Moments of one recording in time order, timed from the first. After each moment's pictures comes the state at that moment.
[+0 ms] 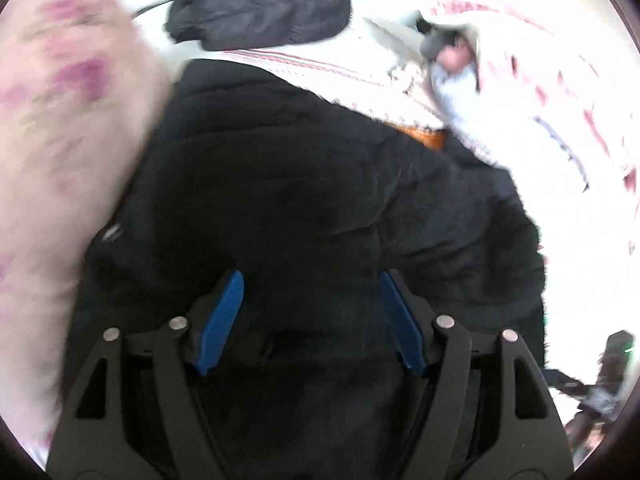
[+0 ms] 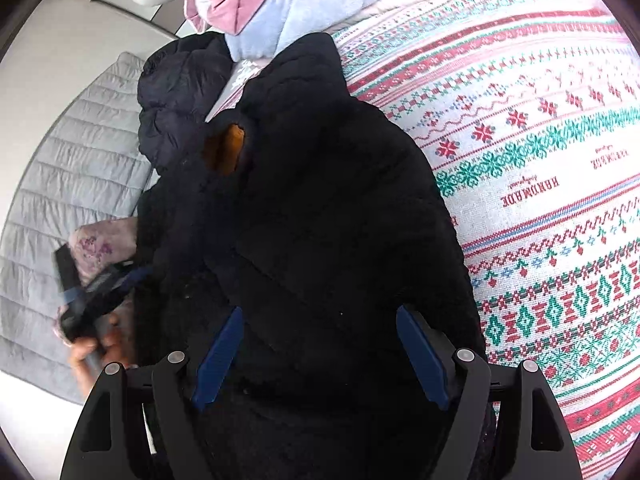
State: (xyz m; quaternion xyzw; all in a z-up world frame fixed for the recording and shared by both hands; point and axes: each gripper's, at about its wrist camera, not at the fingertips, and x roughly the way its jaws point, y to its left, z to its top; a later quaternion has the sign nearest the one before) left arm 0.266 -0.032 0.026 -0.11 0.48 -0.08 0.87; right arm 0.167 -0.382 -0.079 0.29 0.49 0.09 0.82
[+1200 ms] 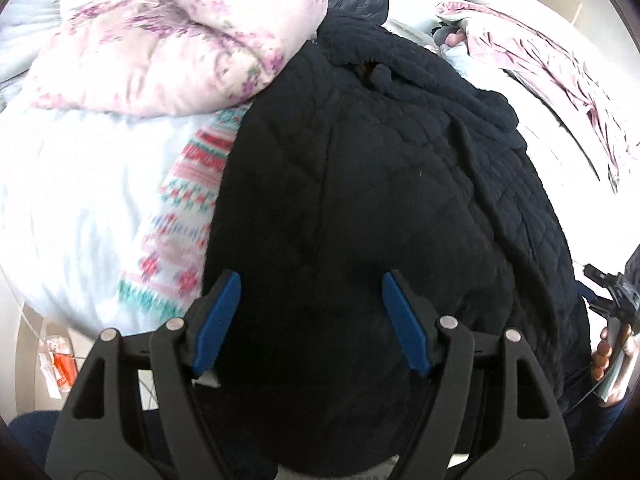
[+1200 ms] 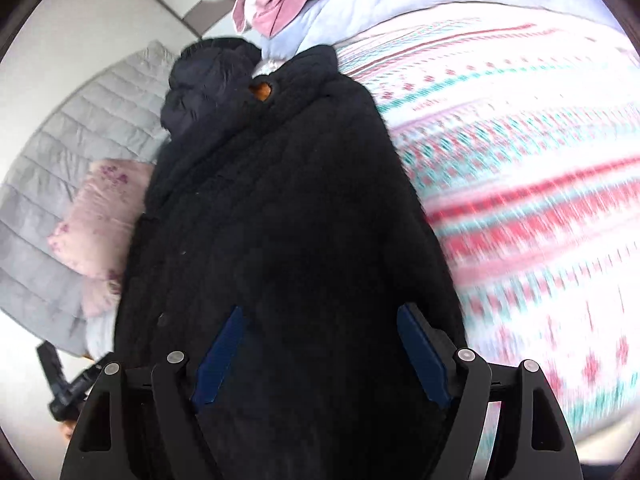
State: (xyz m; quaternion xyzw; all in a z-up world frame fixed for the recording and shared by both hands) left arm -0.025 0.077 -0.029 -0.11 0.47 -0.05 0.88; right arm -0.038 -0.378 -0.093 0.27 0.43 0.08 0.86
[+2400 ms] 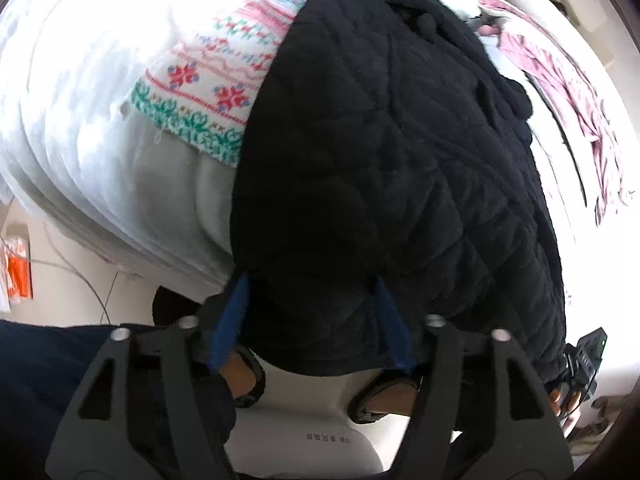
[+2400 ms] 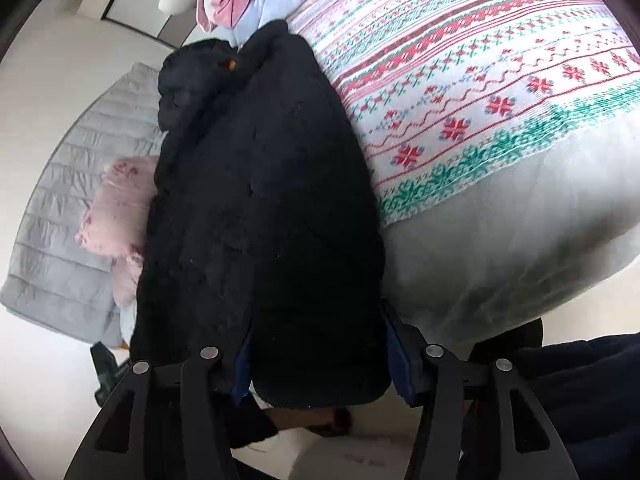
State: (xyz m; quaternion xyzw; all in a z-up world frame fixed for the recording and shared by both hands) left arm -0.074 0.112 -0.091 -0.23 0.54 -0.06 0.81; right arm -0.131 -0.395 -0.140 0.35 0.46 0.09 0.81
